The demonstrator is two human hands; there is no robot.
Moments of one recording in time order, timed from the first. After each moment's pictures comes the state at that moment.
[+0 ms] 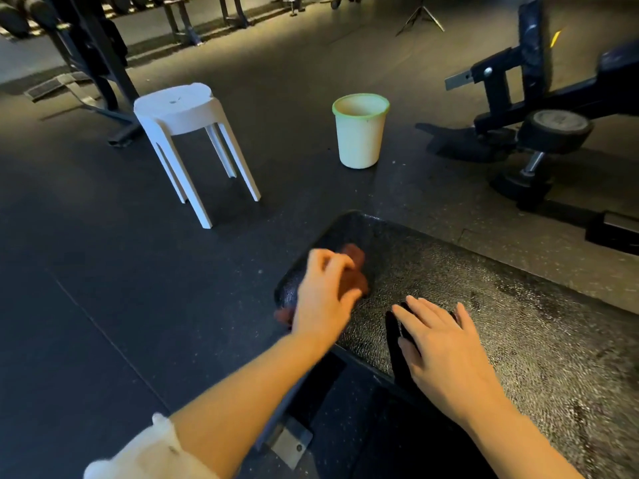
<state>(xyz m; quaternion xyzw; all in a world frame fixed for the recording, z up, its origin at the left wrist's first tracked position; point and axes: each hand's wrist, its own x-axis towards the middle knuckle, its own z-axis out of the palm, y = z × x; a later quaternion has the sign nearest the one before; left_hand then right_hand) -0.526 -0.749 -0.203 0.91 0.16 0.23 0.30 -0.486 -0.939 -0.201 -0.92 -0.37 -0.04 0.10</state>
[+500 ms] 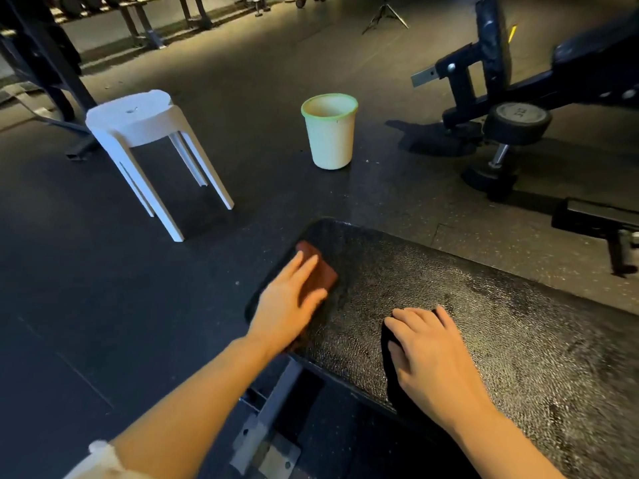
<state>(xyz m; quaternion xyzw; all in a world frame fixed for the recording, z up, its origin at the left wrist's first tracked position) -0.508 -0.711 -0.219 0.95 0.11 0.14 0.26 -0.468 -0.948 -0.215 -0.92 -0.36 -0.10 0.11</state>
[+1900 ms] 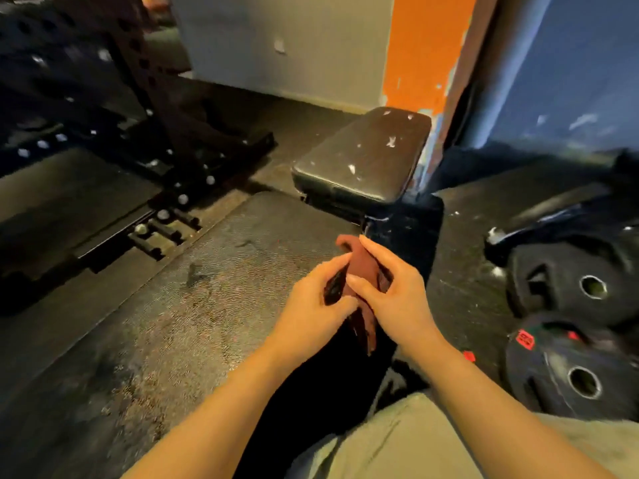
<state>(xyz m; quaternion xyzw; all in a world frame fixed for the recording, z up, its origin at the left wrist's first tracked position) -0.520 -1.277 -0.173 0.68 -0.48 -0.32 0.46 -0.636 -1.362 -0.183 -0.73 0.34 -0.36 0.47</state>
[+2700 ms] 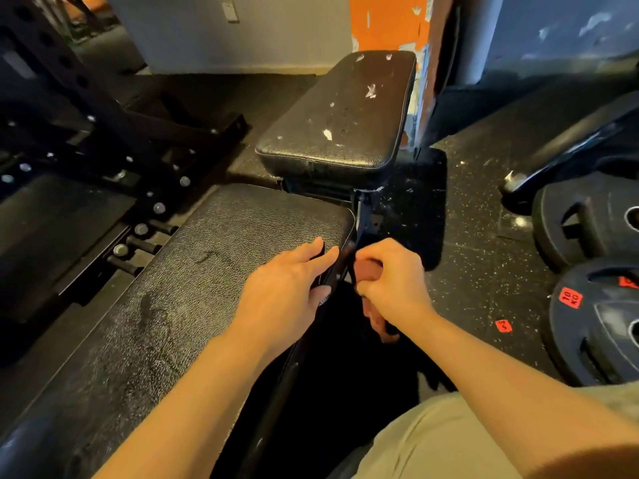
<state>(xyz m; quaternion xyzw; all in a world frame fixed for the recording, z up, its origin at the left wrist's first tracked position) -0.470 -1.329 -0.196 0.74 -0.67 -0.04 0.03 -0.609 -1.422 -0.262 -0.75 0.48 -0.26 0.37</state>
